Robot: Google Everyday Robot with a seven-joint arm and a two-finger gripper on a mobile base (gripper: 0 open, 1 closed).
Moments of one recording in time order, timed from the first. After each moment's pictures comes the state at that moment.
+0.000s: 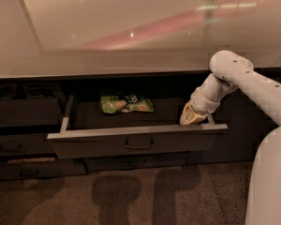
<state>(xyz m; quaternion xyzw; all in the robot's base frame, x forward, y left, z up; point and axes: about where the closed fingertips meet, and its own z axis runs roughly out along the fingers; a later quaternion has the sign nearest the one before) 0.616 -0.196 0.629 -0.78 0.58 0.15 0.15</state>
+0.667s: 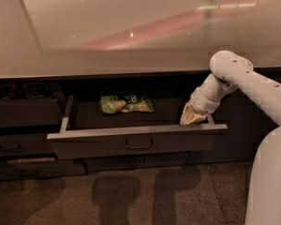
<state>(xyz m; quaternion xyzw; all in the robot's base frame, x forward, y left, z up) 0.616 -0.196 0.629 -0.78 0.58 0.15 0.15</state>
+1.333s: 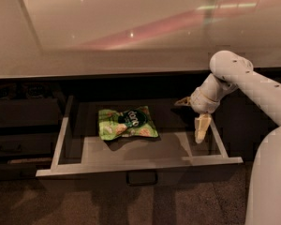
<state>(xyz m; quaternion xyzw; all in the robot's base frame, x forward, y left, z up) 0.616 -0.196 0.629 -0.78 0.58 0.15 0.15</state>
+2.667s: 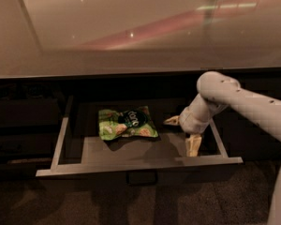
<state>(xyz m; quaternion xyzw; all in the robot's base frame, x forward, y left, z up) 0.559 -0.155 0.592 -0.81 0.54 0.16 0.14</state>
